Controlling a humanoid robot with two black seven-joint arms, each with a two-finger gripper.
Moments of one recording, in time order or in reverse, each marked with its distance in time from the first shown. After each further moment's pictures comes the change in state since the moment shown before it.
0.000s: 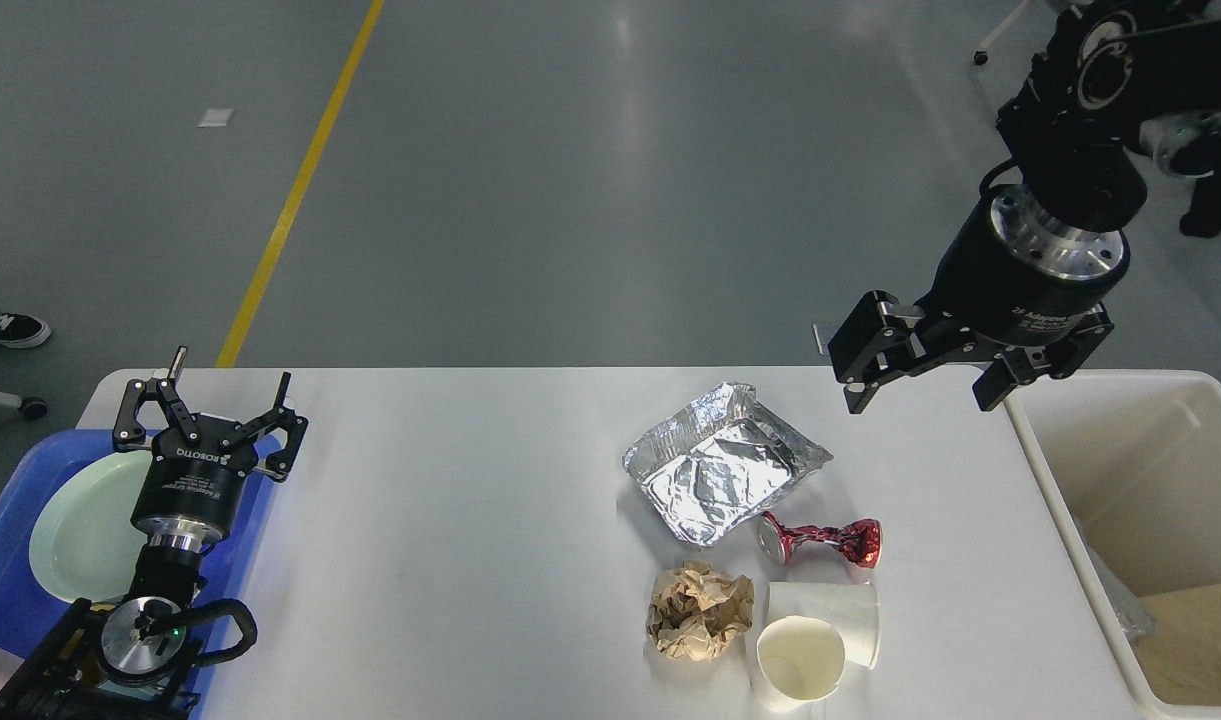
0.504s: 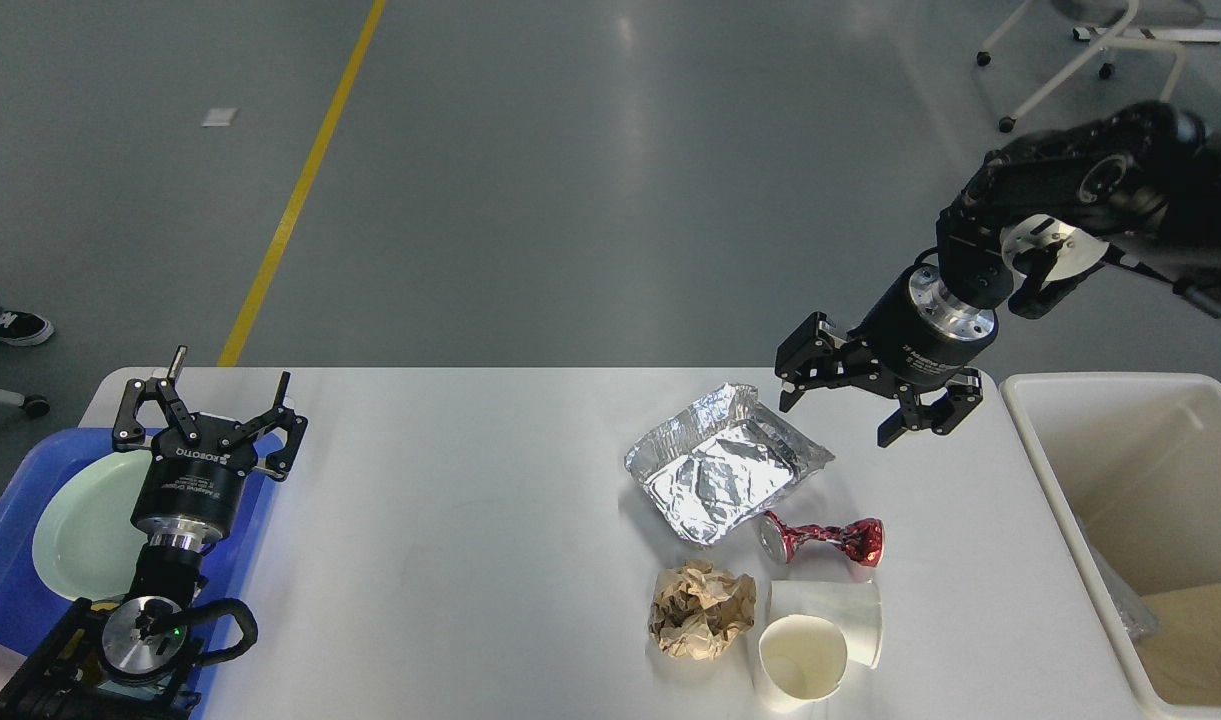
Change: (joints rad) left arm -0.001 0.000 0.000 0.000 0.000 0.000 0.000; right arm -0.605 0.053 0.067 -0.493 0.289 -0.076 -0.001
